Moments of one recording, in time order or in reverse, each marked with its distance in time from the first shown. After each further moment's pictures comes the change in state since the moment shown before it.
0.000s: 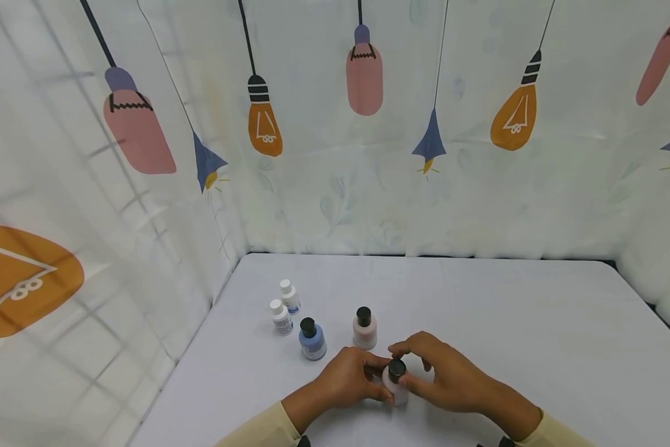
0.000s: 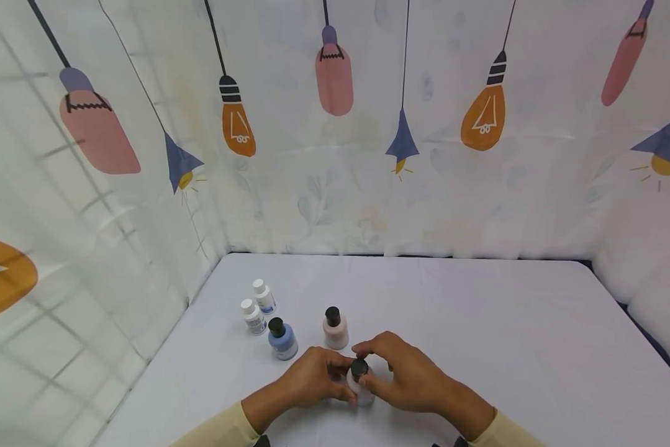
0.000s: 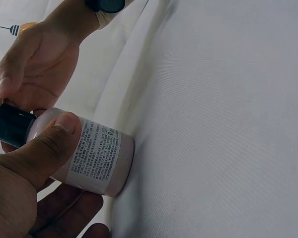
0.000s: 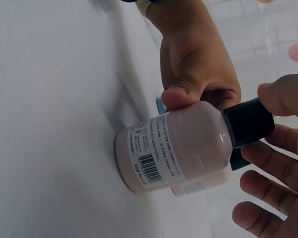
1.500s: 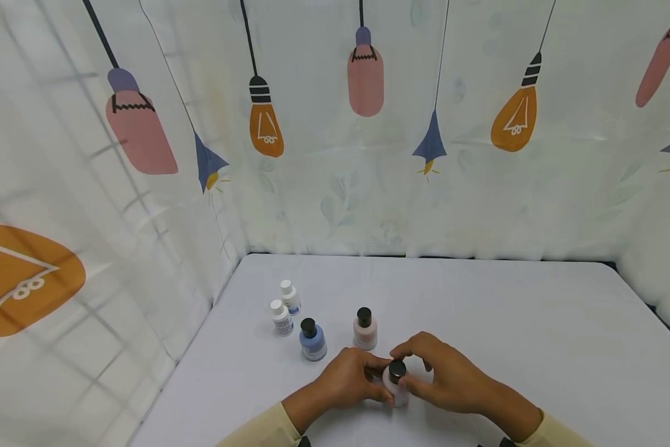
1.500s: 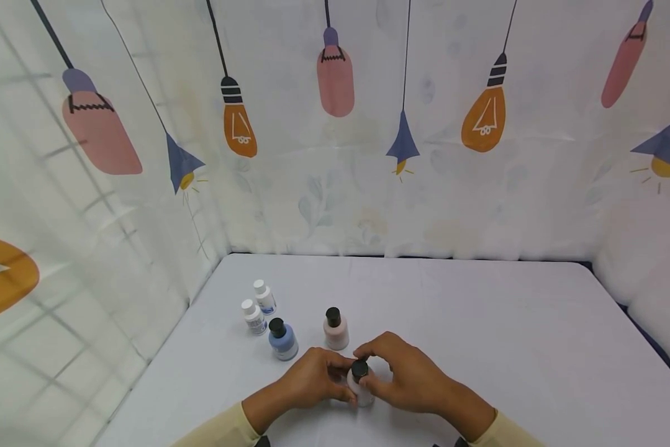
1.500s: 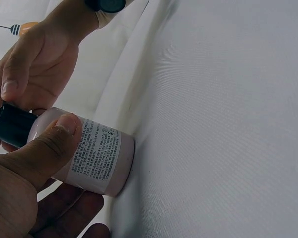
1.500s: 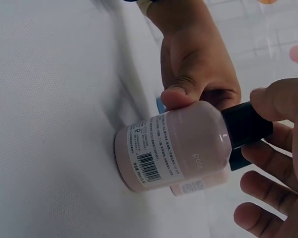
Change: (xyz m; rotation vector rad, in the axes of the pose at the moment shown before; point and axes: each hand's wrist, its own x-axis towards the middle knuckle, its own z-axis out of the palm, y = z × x) left_hand -0.001 0.000 0.000 -0.032 -0.001 -0.009; right_hand 0.000 0.000 0.000 -0.010 -0.012 0.034
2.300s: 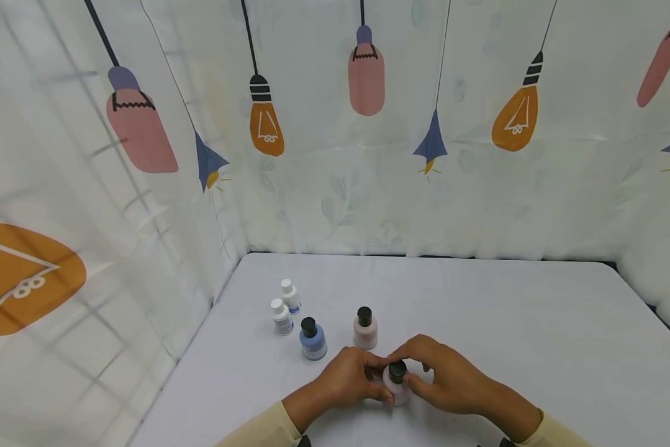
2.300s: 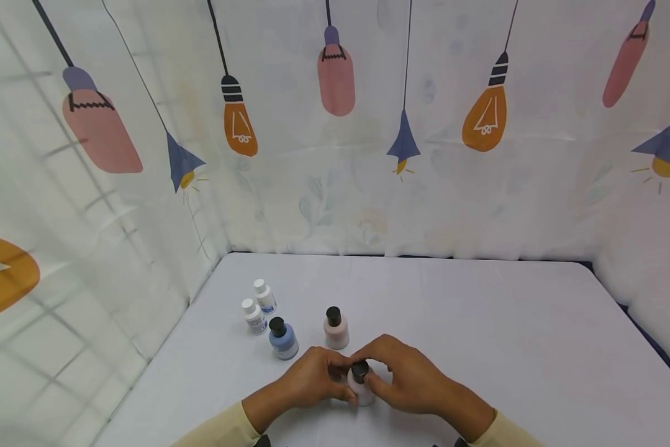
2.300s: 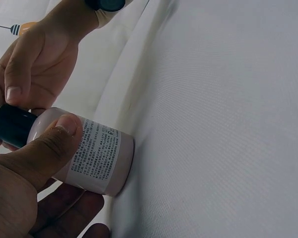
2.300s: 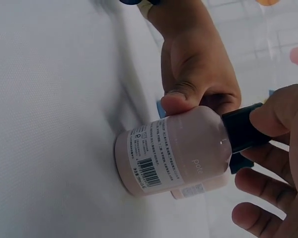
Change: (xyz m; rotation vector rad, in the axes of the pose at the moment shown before) left_hand 0.000 0.001 0.000 -0.008 0.000 -0.009; right_hand 0.001 0.000 0.003 0.015 0.005 -0.061
